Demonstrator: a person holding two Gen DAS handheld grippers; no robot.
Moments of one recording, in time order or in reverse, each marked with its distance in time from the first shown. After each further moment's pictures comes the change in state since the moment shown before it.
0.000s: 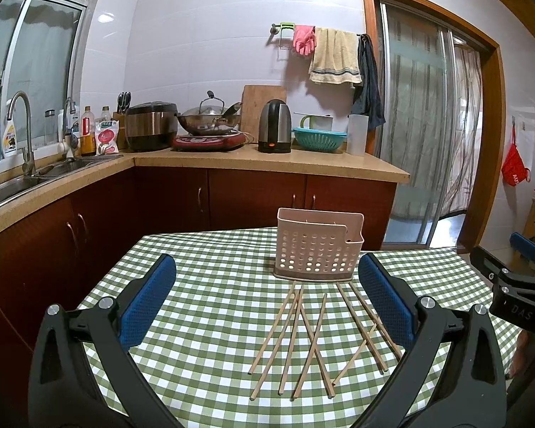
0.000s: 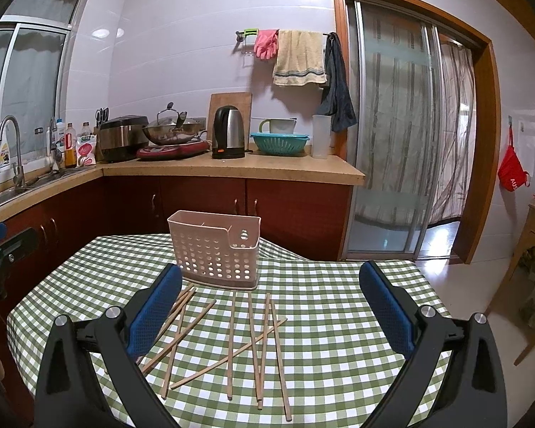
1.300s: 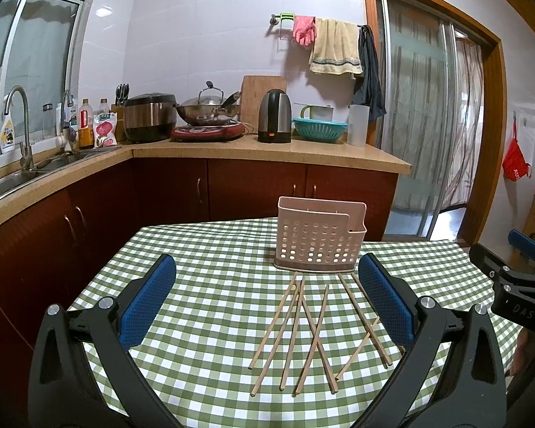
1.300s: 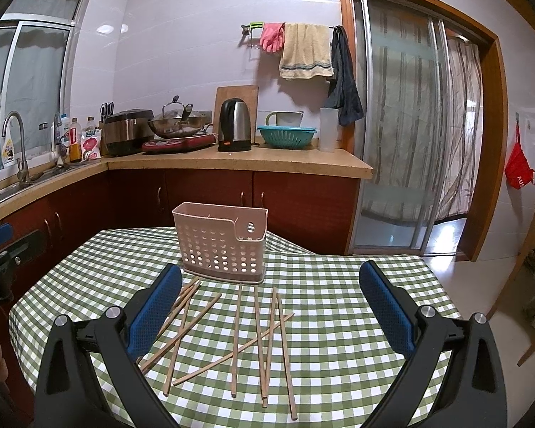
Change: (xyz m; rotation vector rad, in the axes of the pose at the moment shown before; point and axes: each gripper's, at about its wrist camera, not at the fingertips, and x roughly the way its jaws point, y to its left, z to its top) left arm 0.013 -0.004 -0.015 -0.002 0.033 0.000; right arm 0.012 0.011 -0.013 -0.008 0.024 0.029
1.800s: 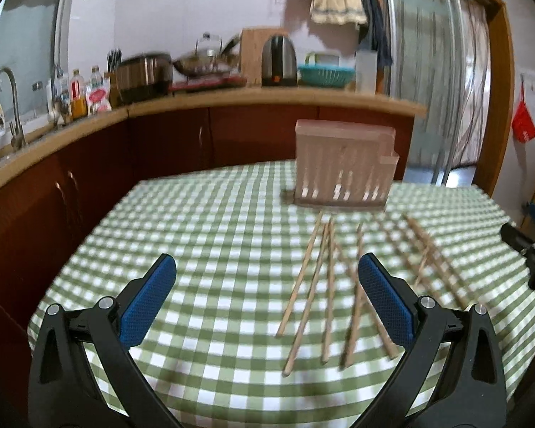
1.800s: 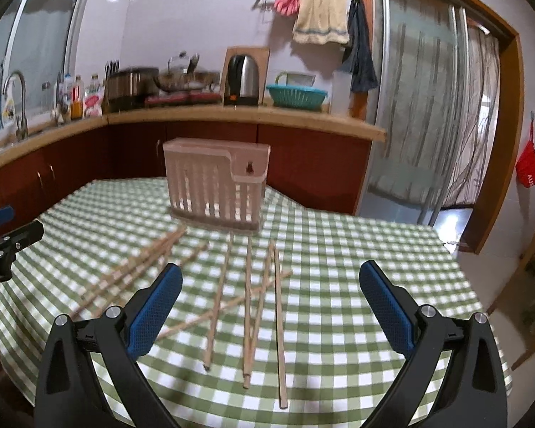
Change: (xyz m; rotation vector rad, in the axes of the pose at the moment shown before) left arm 0.071 0.025 -0.073 0.056 0.175 0.023; right arm 0.058 -0.013 -0.073 -0.070 0.141 0.019
